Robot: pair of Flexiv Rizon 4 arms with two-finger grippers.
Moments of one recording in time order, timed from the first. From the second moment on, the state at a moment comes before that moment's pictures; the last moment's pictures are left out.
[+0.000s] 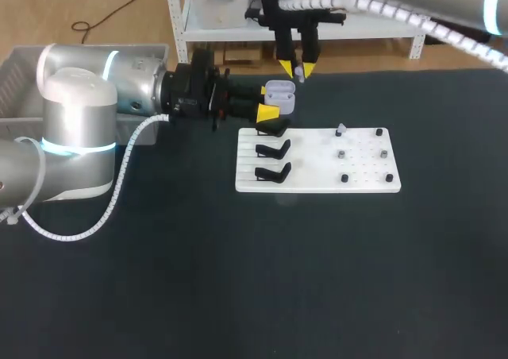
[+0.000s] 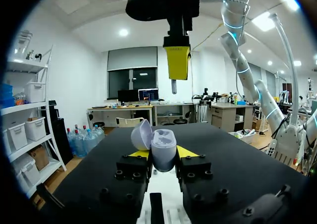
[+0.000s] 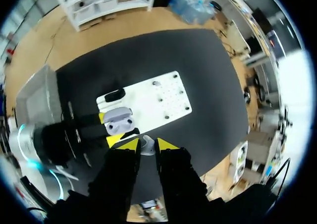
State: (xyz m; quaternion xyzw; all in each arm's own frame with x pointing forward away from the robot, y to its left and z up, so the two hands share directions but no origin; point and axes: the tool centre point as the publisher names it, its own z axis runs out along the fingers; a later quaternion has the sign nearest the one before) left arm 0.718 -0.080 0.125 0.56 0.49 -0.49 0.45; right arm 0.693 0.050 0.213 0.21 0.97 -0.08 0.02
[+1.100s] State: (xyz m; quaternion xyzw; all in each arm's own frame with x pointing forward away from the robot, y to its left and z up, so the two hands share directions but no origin) left arm 0.718 -0.080 0.125 0.56 0.49 -0.49 0.45; right arm 0.712 0.059 0.209 0.32 0.94 -0.08 -0.02
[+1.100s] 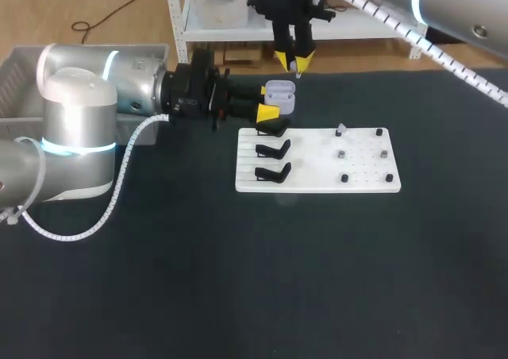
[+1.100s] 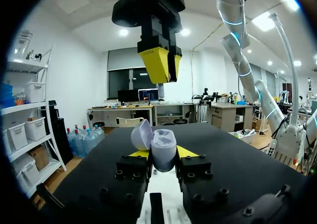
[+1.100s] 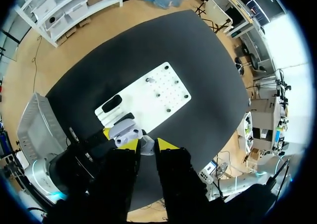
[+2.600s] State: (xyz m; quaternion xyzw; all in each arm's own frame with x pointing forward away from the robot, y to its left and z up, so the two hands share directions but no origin) left arm 0.704 -0.092 0.112 0.57 0.48 -0.48 0.47; right arm 0.686 0.058 0.177 0.35 0.93 -0.08 -0.03
